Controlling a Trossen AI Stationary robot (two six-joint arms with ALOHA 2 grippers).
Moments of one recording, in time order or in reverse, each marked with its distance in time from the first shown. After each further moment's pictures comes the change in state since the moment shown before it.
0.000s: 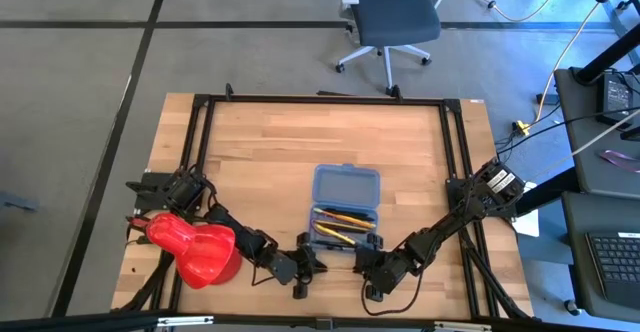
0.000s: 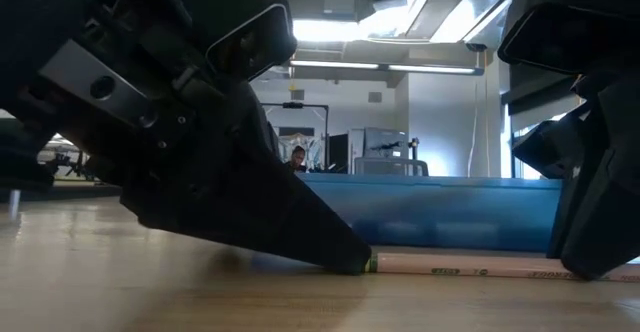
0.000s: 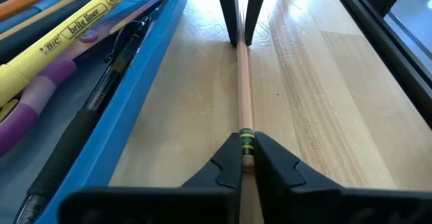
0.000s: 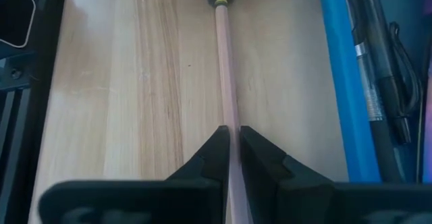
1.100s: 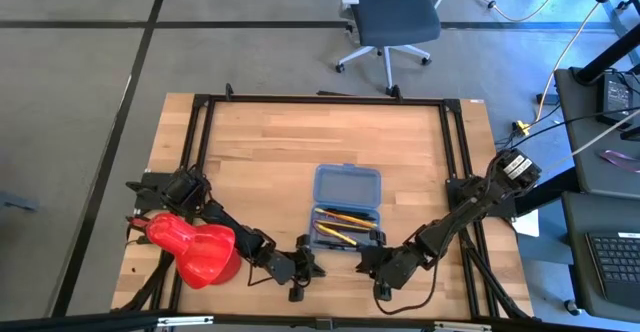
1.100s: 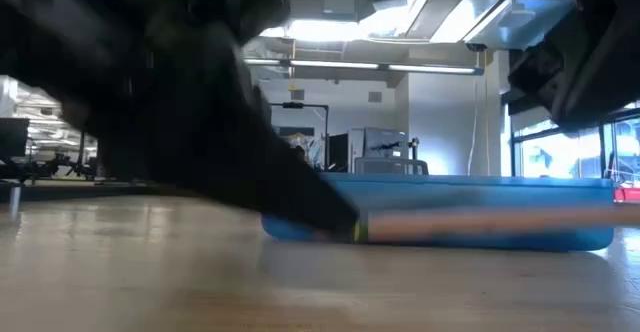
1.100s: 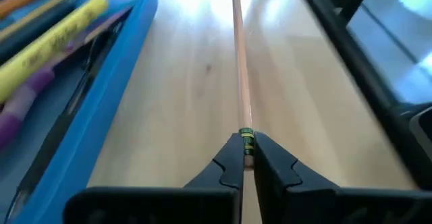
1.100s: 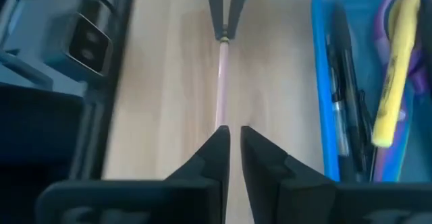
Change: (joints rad) left arm -0.006 -0.076 -0.003 -0.009 0.060 0.030; right arm 0.018 -0.194 -0.001 -0.079 -0.011 -0.077
